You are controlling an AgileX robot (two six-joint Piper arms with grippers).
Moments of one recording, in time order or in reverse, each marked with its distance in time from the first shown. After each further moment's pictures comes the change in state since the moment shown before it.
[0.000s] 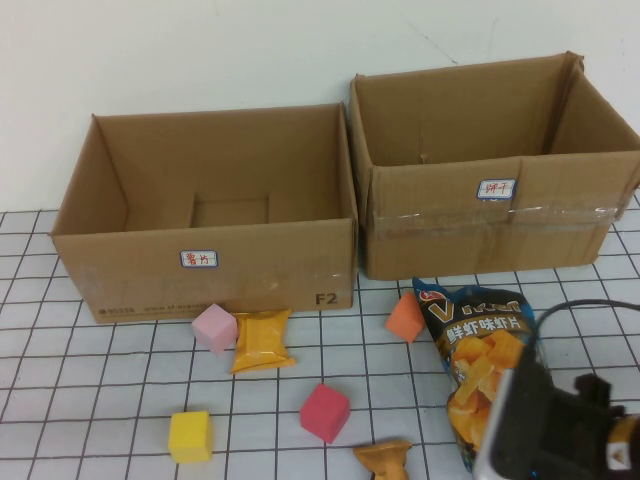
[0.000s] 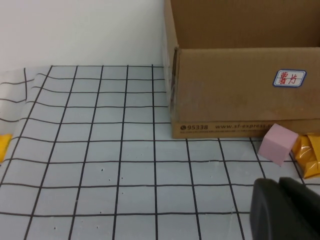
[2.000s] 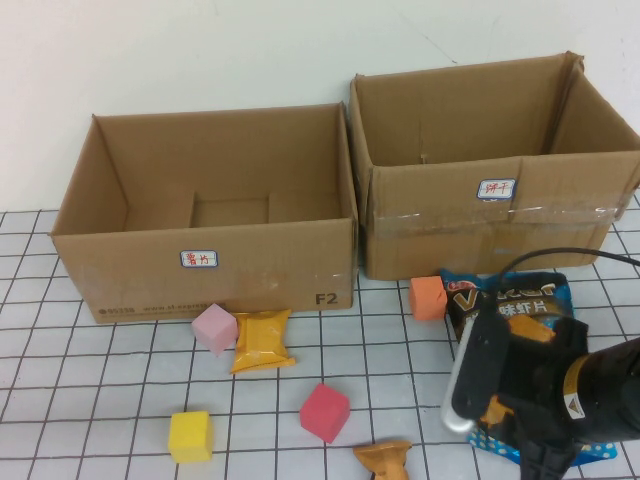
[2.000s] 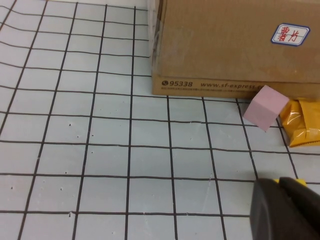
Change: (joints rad) right arm 0.010 0.139 -0.201 -0.386 0.126 0.266; left arm 0.001 0.198 0.002 -0.113 -0.053 0.008
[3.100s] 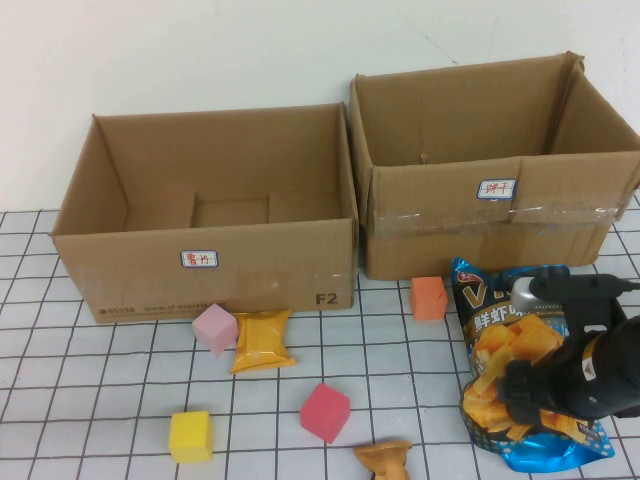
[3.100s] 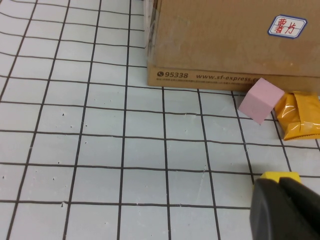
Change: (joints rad) right arm -0.227 0.200 -0.021 -0.017 -0.090 0.973; left arm 0.000 0.000 0.000 -0.030 0.019 0.010
